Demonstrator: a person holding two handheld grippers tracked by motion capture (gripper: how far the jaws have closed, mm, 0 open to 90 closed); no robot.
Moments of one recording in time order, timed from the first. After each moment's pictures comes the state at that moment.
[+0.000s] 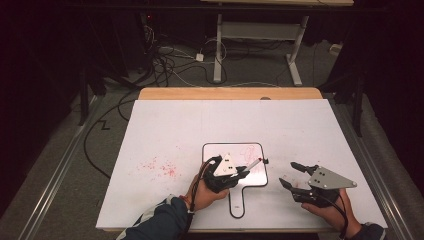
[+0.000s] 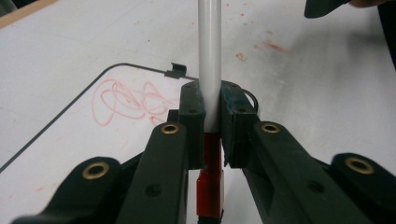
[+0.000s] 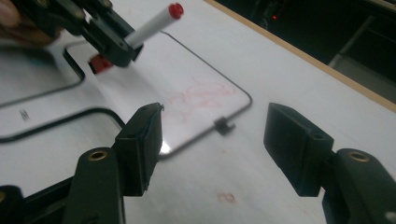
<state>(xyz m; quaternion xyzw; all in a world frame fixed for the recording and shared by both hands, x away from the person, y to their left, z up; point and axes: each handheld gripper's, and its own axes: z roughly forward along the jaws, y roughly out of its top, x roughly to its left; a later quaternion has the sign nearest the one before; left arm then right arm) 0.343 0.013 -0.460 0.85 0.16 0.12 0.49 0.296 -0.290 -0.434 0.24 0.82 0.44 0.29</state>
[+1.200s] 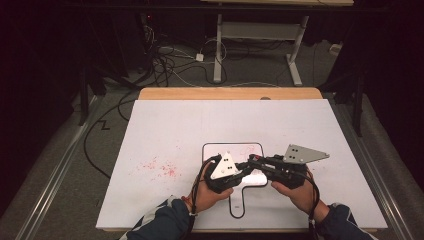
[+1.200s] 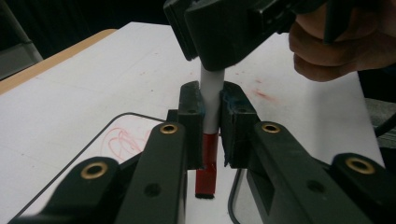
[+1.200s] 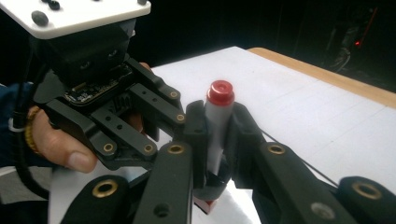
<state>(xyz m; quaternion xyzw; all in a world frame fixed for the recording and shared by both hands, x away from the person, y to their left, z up) 0.332 0.010 -0.441 0.81 0.15 0.15 0.54 0.330 -0.214 -0.401 0.21 0.79 0.56 0.14</state>
